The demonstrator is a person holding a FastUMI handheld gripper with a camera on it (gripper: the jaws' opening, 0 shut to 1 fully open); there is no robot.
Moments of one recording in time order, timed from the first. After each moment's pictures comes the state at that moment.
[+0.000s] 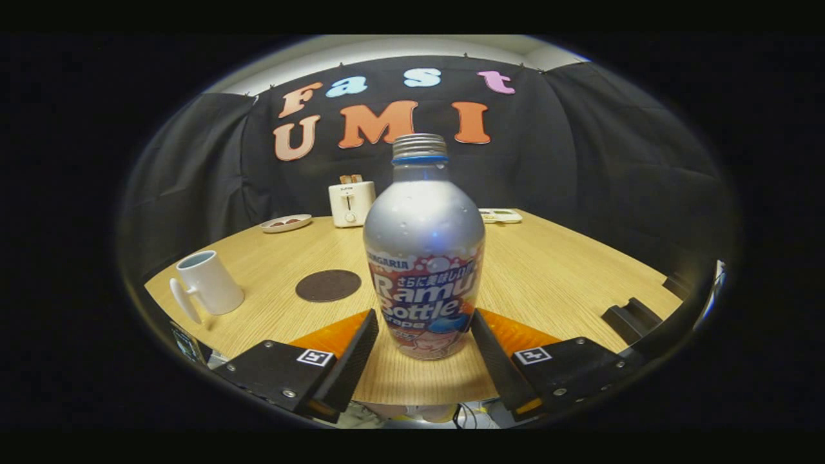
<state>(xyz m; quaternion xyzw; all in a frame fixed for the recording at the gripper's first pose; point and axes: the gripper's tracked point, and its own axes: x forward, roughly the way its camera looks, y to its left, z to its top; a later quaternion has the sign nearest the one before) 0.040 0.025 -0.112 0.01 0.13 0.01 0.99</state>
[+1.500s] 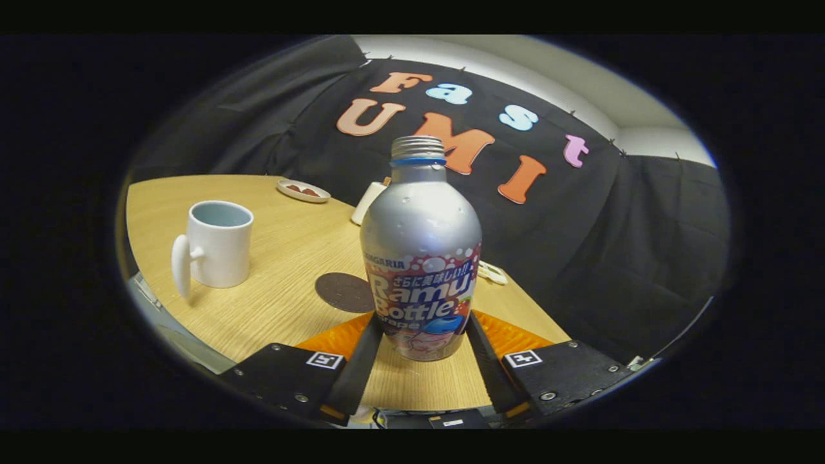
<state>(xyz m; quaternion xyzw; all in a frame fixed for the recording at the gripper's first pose) 0.029 0.097 -0.058 -0.27 0.06 -0.03 0.96</state>
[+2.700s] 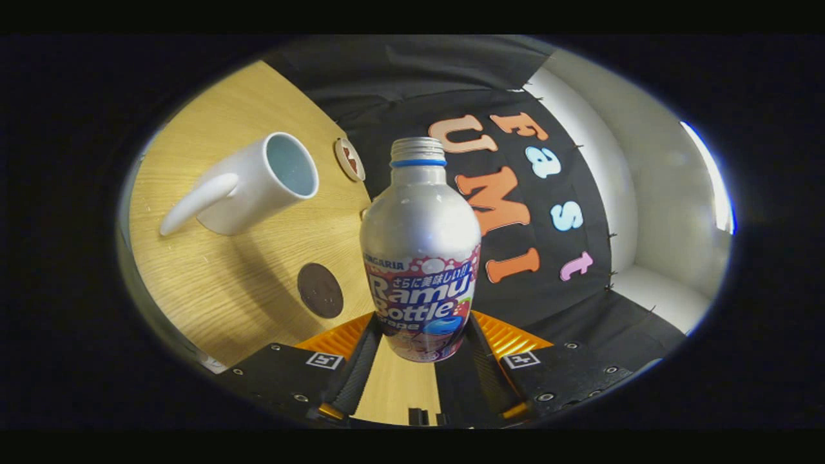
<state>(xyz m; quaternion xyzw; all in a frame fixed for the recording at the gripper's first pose) 0.029 0.142 -0.005 -0.59 -0.03 -0.06 0.80</state>
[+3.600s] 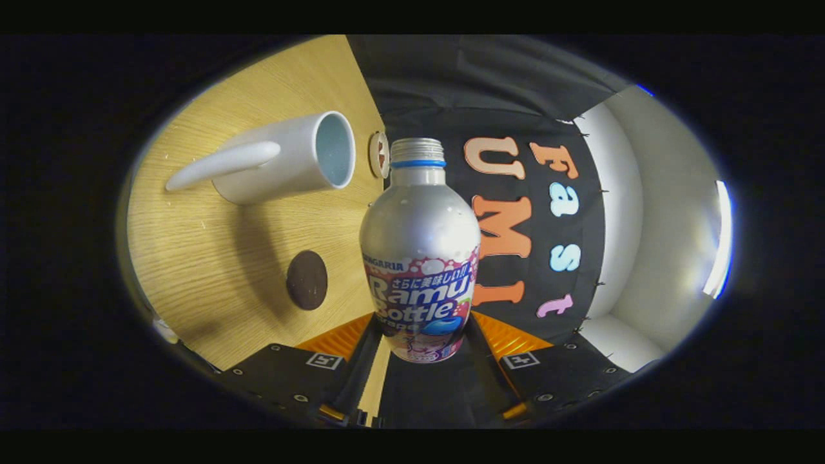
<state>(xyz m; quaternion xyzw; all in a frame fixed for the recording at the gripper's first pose) 0.032 0.157 0.006 -0.69 -0.04 -0.04 0.72</state>
